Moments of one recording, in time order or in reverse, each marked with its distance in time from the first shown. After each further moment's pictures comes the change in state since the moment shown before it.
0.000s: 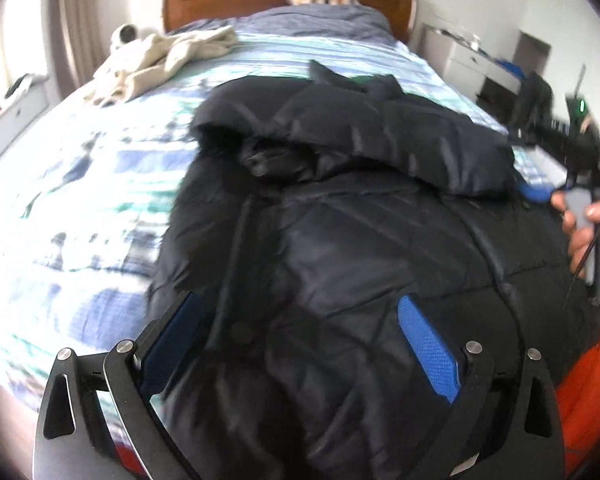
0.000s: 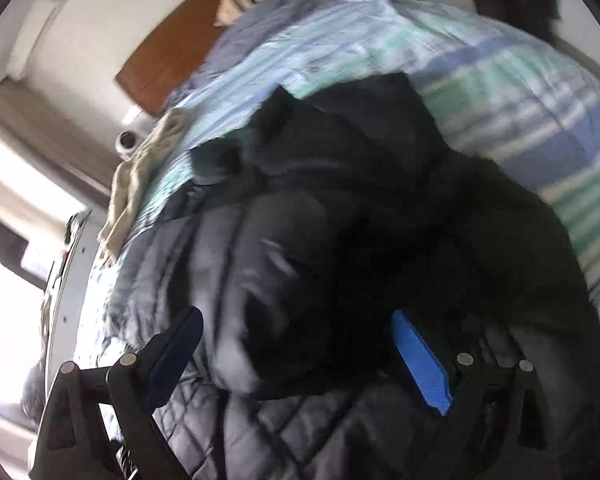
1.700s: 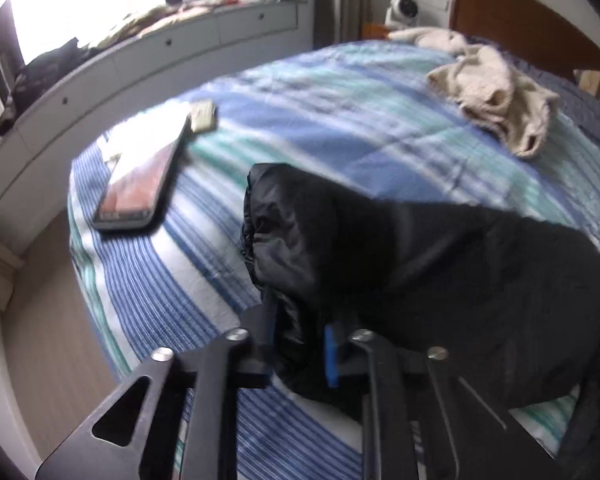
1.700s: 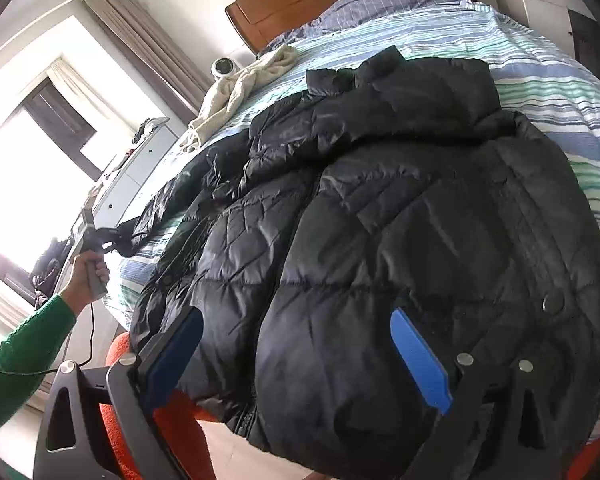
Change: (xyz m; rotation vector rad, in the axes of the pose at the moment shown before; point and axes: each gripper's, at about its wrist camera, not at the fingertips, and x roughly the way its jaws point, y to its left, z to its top) left arm 0.017 0.342 0.064 -0.595 0.008 0.615; right arm -0.088 0.018 -0.127 -0.403 0.096 0.184
